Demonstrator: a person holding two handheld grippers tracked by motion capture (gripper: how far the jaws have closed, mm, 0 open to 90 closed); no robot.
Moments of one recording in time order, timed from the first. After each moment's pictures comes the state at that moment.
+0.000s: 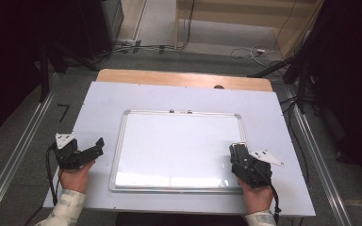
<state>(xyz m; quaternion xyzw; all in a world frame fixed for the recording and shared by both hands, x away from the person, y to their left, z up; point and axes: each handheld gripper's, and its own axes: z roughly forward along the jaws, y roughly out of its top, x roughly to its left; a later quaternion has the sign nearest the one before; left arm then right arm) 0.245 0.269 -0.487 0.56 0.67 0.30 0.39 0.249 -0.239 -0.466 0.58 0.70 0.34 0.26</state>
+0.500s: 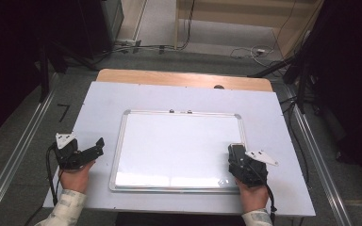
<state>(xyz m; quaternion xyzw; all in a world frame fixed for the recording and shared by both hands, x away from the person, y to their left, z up) 0.245 0.269 -0.487 0.56 0.67 0.30 0.39 0.254 -0.232 -0.478 0.58 0.69 0.33 0.26</state>
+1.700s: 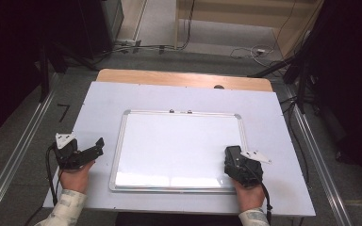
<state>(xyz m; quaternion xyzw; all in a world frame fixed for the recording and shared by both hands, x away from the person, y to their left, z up) 0.245 0.270 -0.487 0.56 0.67 0.30 0.39 0.263 -0.229 -0.496 0.59 0.70 0.31 0.25</state>
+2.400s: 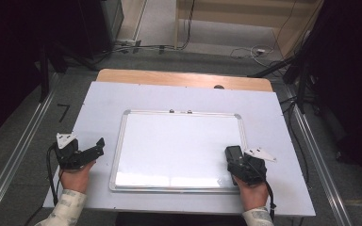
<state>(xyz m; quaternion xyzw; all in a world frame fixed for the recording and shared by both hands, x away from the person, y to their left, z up) 0.245 0.268 -0.488 0.56 0.67 0.30 0.39 0.263 -0.232 -0.479 0.57 0.71 0.32 0.25</state>
